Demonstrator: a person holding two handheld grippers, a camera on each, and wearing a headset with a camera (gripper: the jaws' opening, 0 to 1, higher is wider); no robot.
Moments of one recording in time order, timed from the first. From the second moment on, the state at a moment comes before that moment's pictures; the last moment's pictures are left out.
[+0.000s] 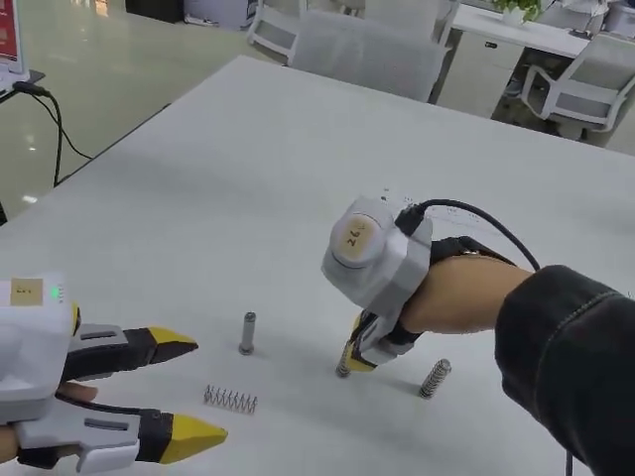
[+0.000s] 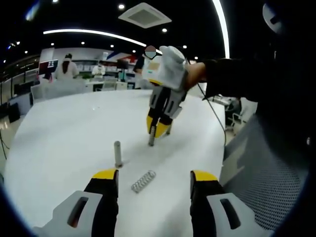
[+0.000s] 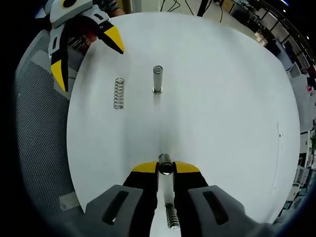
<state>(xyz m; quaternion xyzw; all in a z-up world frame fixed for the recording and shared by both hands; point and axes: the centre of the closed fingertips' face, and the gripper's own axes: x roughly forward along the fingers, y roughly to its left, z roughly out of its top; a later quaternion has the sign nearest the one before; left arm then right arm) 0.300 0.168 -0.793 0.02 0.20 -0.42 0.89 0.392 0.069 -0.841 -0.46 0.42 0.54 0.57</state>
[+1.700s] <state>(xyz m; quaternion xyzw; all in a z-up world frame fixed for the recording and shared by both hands) 0.298 0.168 -0.799 0.02 0.21 -0.43 0.88 0.316 0.152 -0.849 -0.42 0.36 0.63 0.54</state>
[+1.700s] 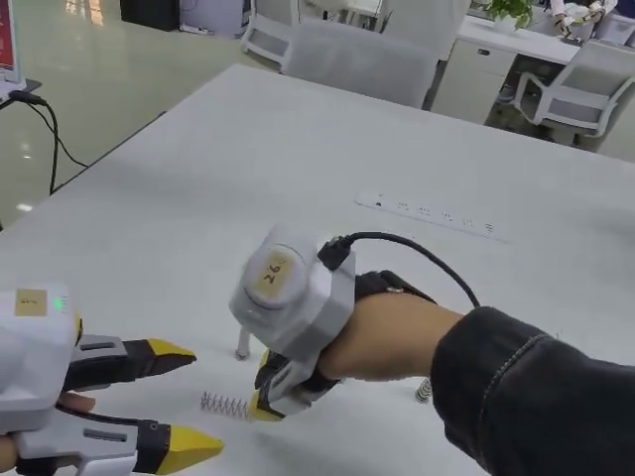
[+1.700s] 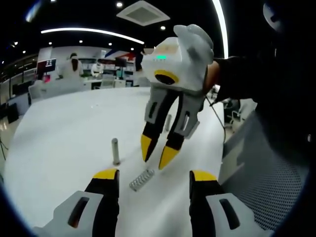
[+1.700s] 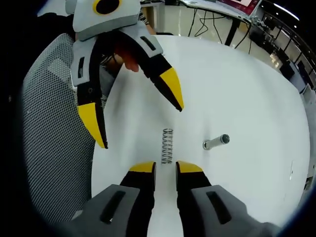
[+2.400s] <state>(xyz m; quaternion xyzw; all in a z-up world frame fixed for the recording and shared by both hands) 0.297 0.168 -0.802 0.02 0.21 -0.43 0.88 0.319 0.153 -0.868 -0.43 0.37 0.63 0.54</state>
